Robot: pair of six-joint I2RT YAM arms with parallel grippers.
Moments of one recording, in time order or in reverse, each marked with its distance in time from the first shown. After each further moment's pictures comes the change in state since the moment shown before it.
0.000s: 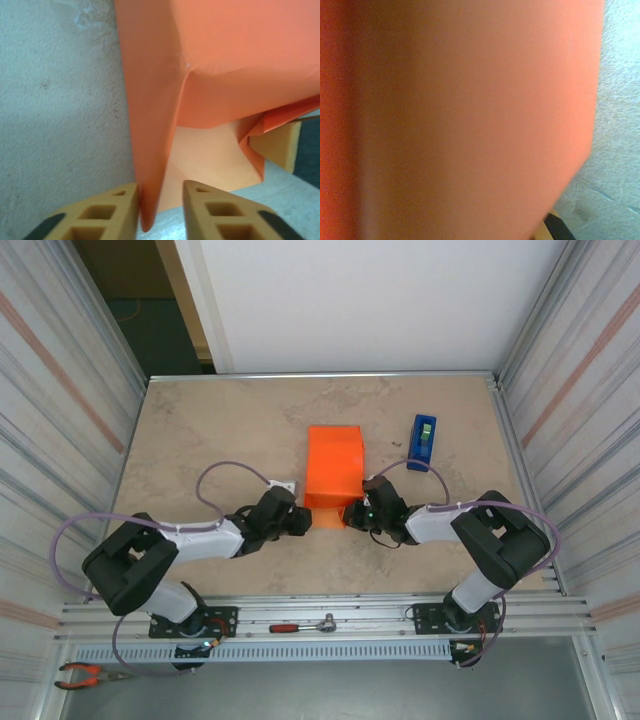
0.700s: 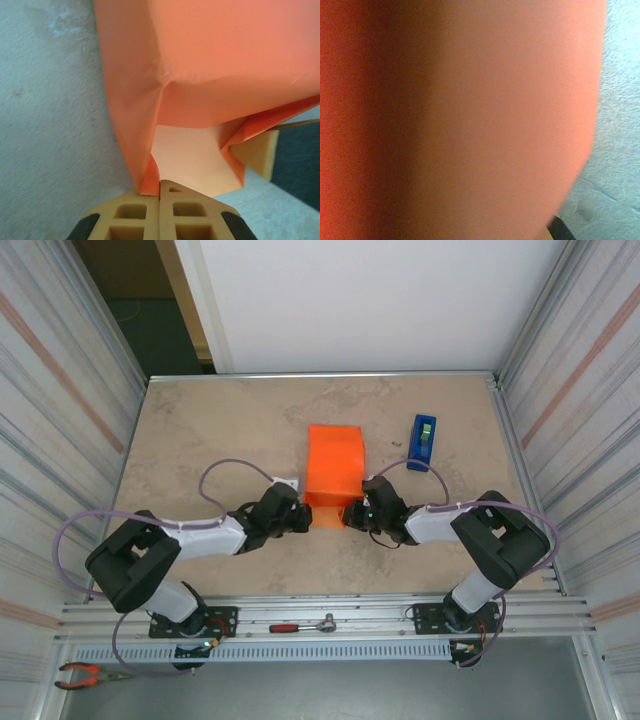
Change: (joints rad) left arm 0.000 0.018 0.044 0.003 0.041 -0.027; right arm 0.005 0.000 0.000 0.002 0.005 0.000
